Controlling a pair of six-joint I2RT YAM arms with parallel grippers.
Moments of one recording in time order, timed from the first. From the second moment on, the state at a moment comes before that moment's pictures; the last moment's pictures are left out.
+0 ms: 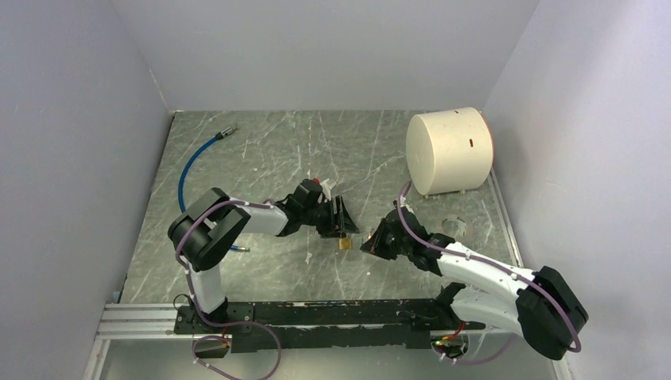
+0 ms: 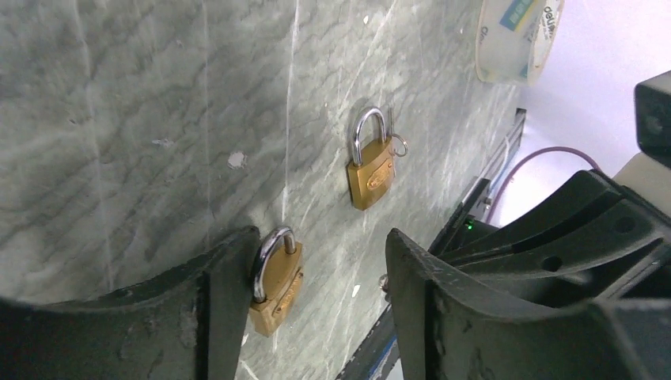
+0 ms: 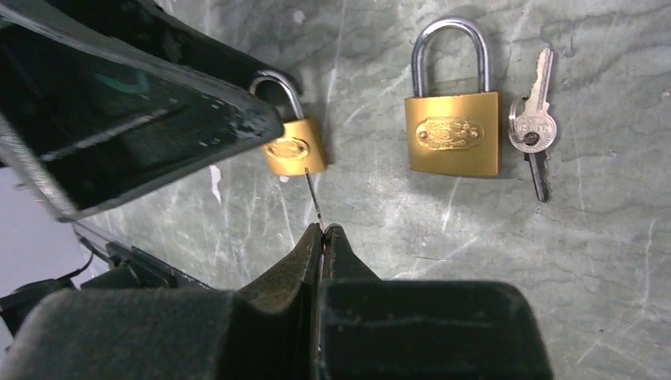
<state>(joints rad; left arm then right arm) -0.73 1.83 0.81 0.37 0.48 -0.94 0.72 1.04 0.41 -0.15 -0.03 1.04</state>
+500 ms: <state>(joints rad) -0.73 1.79 0.99 -0.05 0.35 -0.84 0.71 1.03 0.41 -0.18 -0.03 1.01</state>
